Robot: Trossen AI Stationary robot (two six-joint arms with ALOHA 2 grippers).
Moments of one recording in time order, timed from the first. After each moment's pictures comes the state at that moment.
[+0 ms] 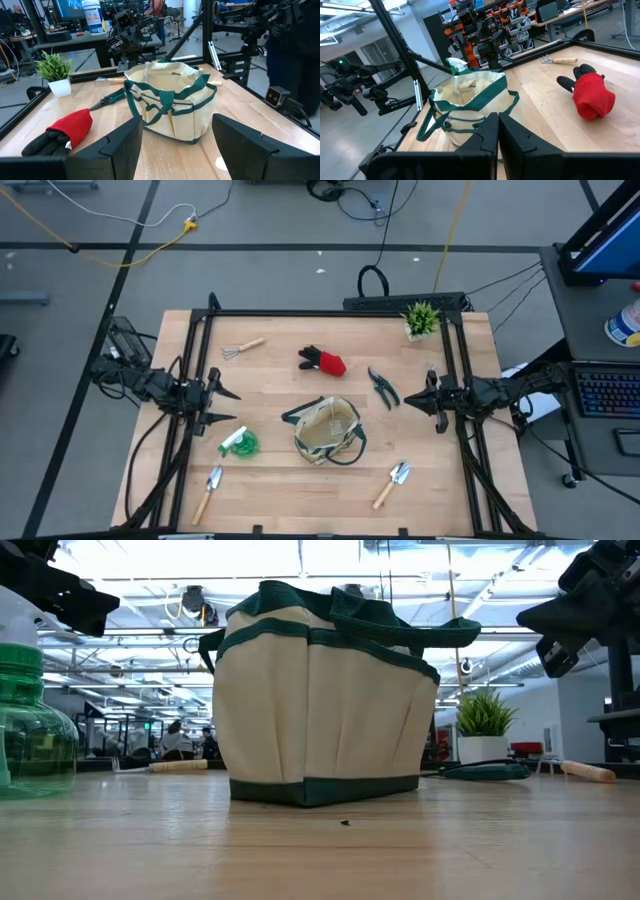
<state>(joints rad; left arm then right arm) -0.37 0.01 0.19 -0.29 -0.18 0.07 0.30 0.01 0.08 -0.09 0.30 0.40</state>
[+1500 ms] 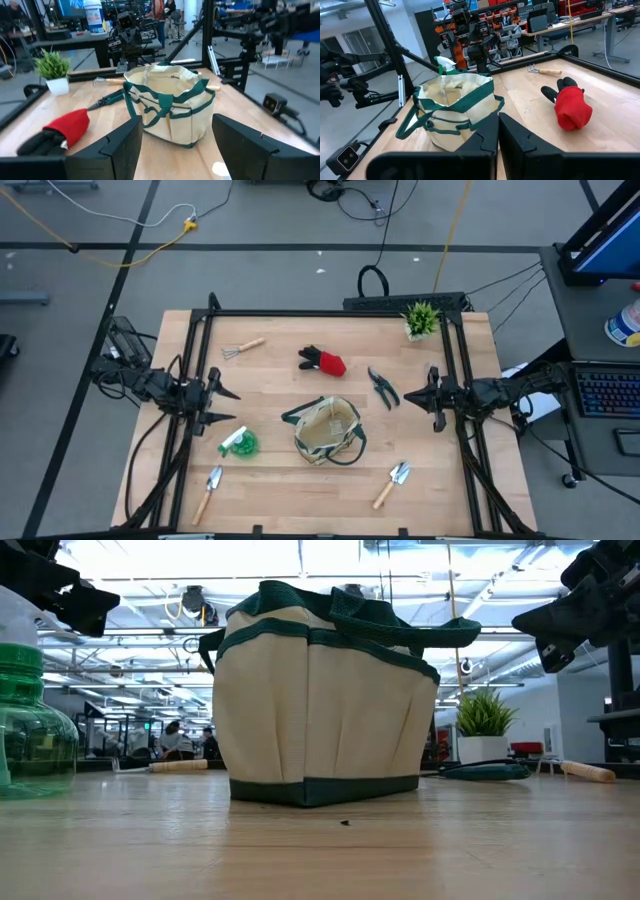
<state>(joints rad) -0.38 0.01 0.19 -0.27 -0.18 0.02 0.30 0.01 0.08 -0.10 0.34 0.28</state>
